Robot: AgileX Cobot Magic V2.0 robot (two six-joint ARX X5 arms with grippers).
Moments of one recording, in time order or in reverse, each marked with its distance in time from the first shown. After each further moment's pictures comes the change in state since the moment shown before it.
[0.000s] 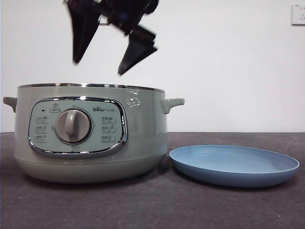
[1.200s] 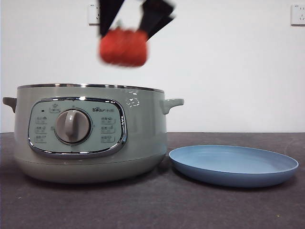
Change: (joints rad) left arm 0.000 0.068 0.000 0.087 0.182 0.000; right arm -0.025 -0.166 0.002 -0.200 0.038 -0.016
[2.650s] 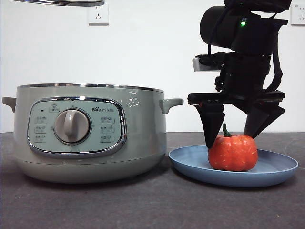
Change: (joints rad) left arm 0.000 0.198 0.000 0.149 0.265 -0.001; right arm -0.275 -0.175 -0.858 0.536 0.187 0.277
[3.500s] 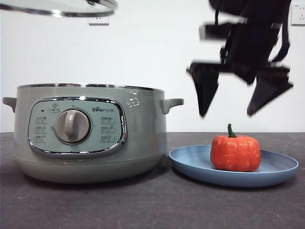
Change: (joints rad) left arm 0.000 0.076 0.000 0.011 0.087 -0.015; right arm 0.006 -0.171 -0.003 -0.005 0.000 0.012
